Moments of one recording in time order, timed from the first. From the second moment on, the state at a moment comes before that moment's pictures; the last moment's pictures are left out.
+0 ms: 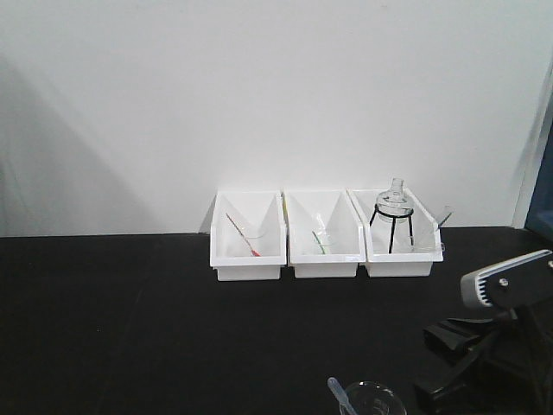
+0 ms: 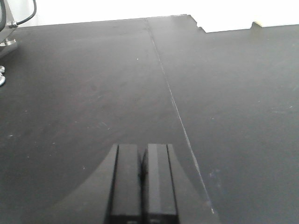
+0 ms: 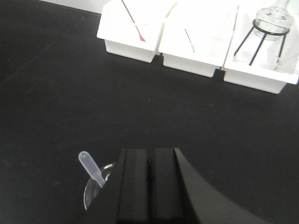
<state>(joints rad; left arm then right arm) -0.07 -0.01 0.03 -0.02 0.01 0.05 0.39 1.06 -0.74 -0.19 0.21 0.13</state>
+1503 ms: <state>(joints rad) -0.07 -0.01 0.03 -0.02 0.01 0.05 0.10 -0.01 0.03 -0.08 0.12 0.13</state>
